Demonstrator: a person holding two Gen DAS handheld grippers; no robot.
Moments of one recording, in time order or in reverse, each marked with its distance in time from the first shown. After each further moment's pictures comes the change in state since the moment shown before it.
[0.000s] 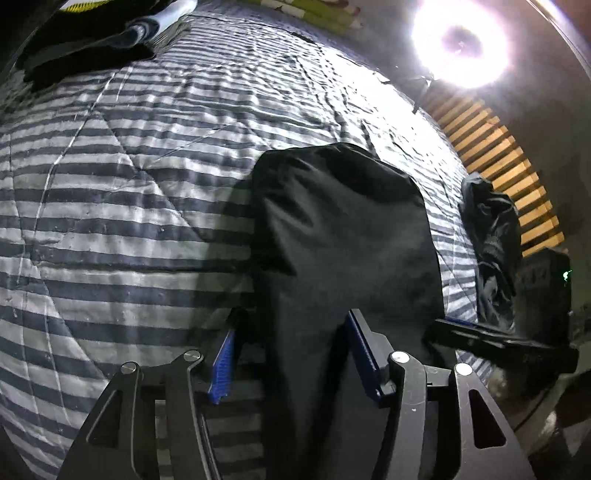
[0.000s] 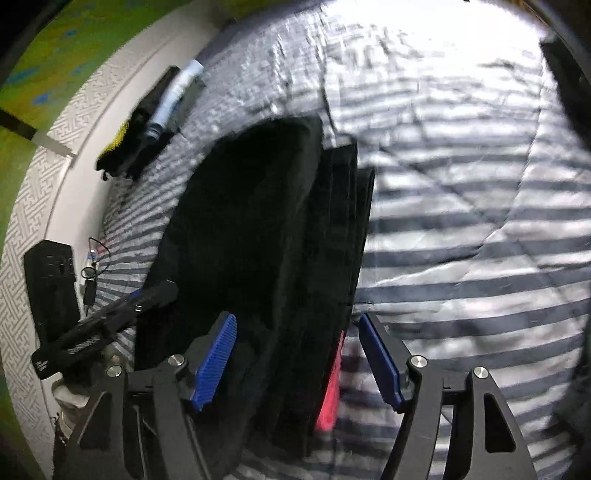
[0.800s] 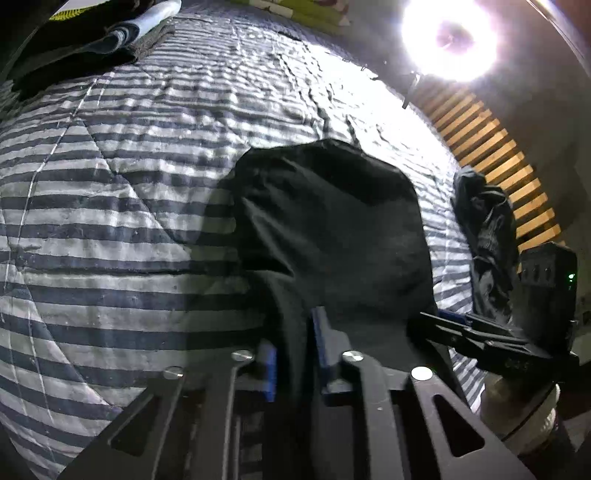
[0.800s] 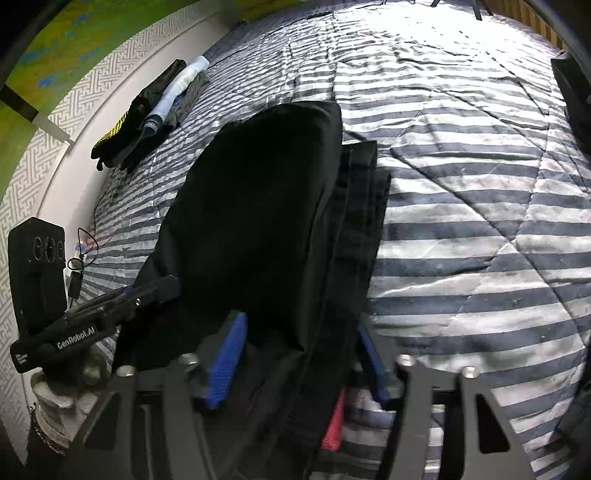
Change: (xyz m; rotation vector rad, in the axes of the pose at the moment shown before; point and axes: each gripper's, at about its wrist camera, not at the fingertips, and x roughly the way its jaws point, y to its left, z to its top) left arm 0.004 -0.018 -0.003 0.033 -0.012 -0.007; right arm -0.011 0.016 -0.009 -0.088 -0.067 -0.069
